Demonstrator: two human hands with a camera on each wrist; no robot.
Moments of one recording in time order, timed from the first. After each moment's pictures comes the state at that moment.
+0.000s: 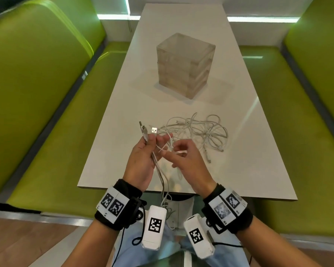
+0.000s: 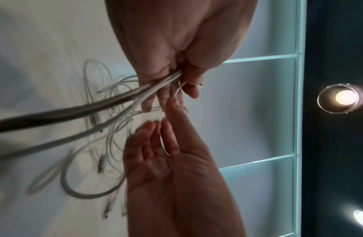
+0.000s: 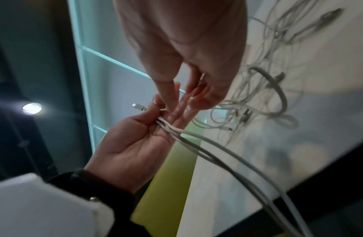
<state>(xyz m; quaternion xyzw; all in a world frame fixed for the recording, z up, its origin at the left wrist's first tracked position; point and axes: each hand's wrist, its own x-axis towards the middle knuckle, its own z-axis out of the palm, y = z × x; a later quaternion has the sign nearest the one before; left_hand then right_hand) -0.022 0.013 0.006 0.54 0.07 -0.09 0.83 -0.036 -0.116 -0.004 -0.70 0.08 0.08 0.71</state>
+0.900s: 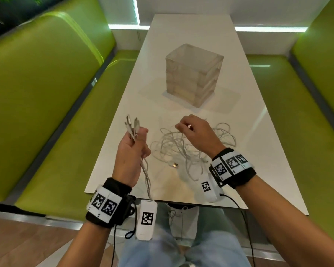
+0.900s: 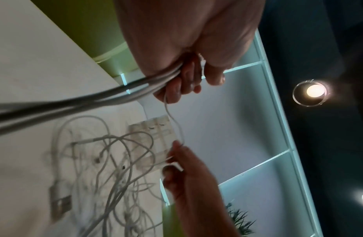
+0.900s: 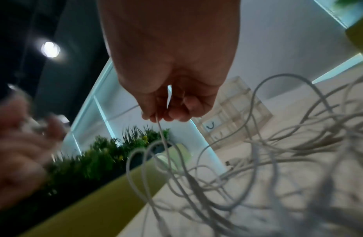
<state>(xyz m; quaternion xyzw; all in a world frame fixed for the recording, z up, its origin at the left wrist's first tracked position) -0.001 0.045 0.025 0.60 0.05 0.04 0.79 0.068 -0.143 0.007 -0.90 -0.13 -0.04 0.42</state>
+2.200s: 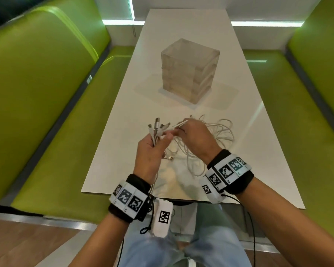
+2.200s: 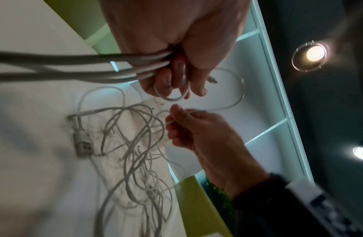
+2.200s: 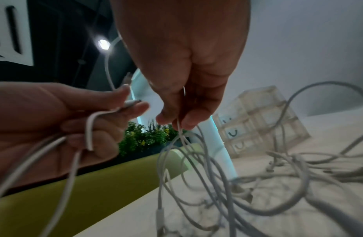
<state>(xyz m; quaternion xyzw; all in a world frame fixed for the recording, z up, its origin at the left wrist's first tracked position) 0.000 0.001 0.012 0.66 0.06 0.02 0.75 0.049 -0.135 0.019 -0.94 -0.17 -0.03 0.30</state>
